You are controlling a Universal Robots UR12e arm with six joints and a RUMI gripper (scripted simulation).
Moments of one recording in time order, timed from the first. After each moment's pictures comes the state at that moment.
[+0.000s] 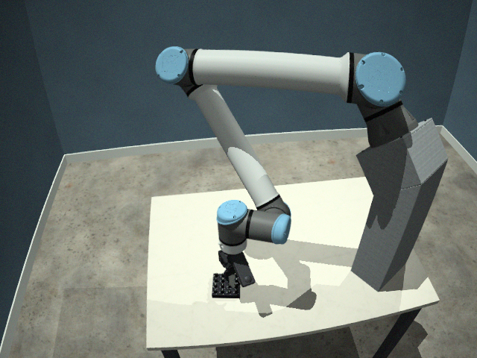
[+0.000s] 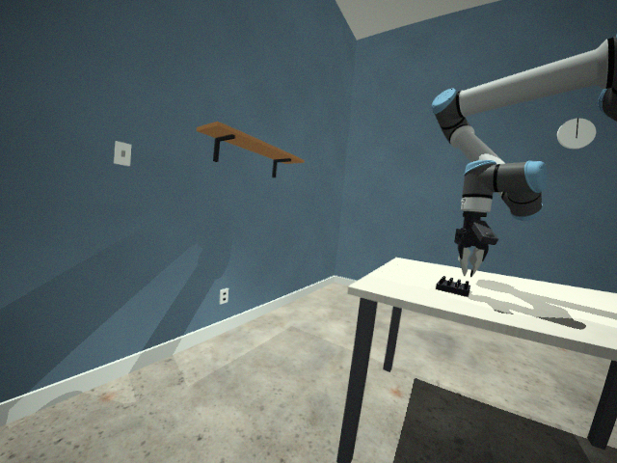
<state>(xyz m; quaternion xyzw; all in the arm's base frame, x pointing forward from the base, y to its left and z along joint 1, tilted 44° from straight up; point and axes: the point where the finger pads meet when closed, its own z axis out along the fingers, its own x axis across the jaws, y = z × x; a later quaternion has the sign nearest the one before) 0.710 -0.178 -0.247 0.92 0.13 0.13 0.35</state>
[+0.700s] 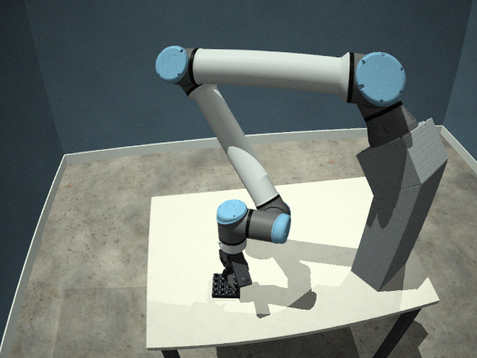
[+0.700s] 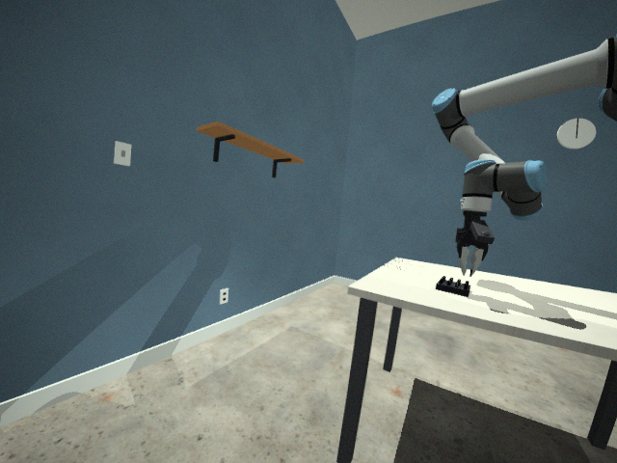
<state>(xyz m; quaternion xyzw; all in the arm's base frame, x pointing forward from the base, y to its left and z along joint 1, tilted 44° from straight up) 0.711 -0.177 -0.245 0.92 0.09 0.14 0.34</state>
